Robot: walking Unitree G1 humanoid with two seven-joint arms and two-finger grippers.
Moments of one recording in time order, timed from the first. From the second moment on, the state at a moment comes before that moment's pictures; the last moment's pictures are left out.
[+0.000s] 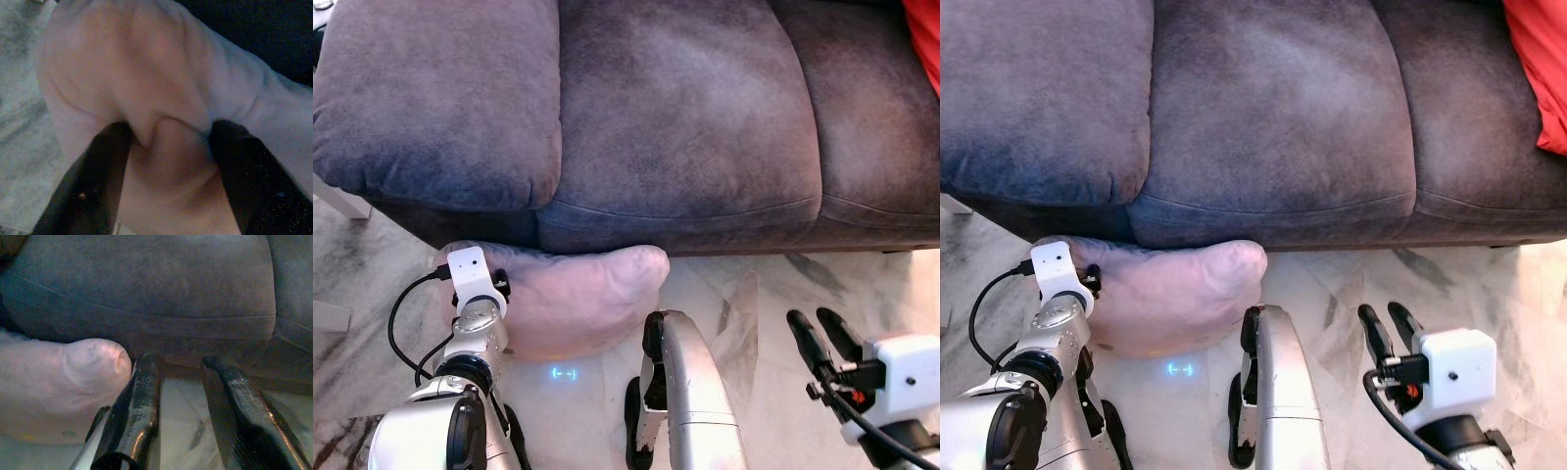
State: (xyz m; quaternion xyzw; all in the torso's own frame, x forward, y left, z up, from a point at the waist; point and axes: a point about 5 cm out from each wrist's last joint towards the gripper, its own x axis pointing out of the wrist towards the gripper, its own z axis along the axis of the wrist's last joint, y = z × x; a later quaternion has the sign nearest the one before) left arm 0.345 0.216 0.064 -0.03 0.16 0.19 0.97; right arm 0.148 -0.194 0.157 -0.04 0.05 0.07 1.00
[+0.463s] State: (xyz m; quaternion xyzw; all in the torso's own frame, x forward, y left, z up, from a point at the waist) left arm 0.343 0.215 0.062 -0.03 0.17 0.19 0.97; right arm 0.151 -0.194 0.158 -0.04 0.04 0.07 1.00
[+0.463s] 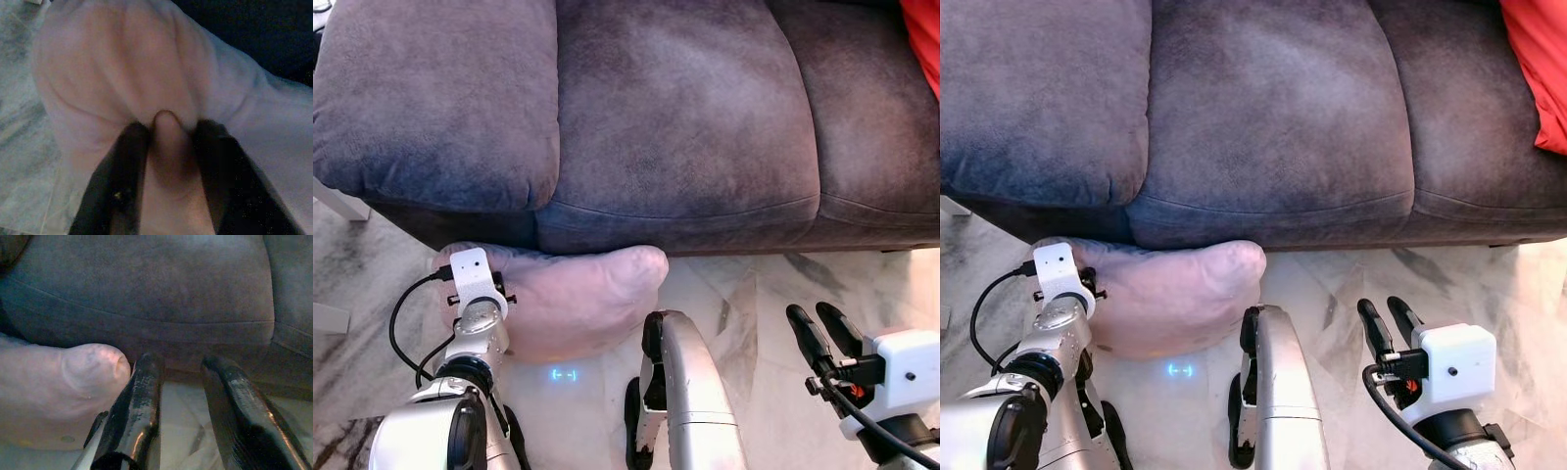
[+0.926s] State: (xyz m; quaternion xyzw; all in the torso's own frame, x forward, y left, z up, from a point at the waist) left arm 0.344 0.212 0.061 -0.03 0.16 0.18 0.97; right arm 0.160 -0.197 0.152 -0.04 0.04 0.07 1.00
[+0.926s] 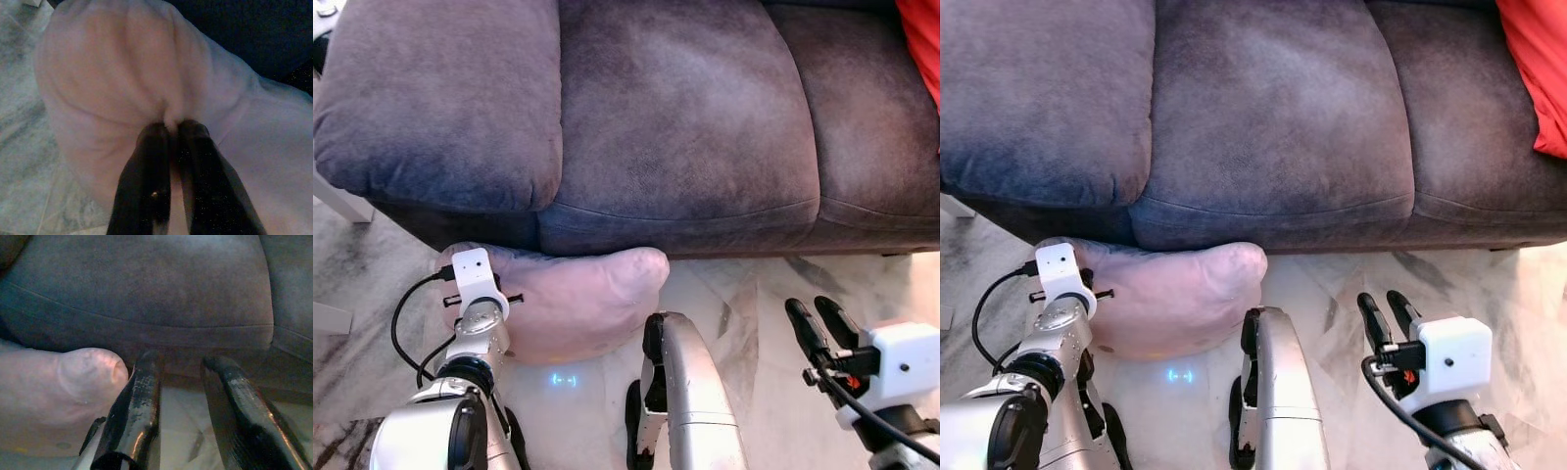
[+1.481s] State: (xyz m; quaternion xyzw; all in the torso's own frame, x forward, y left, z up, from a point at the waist) left arm 0.338 0.211 0.054 -0.03 0.17 0.16 0.97; right arm 0.176 -0.199 0.144 -0.05 0.03 0.06 1.00
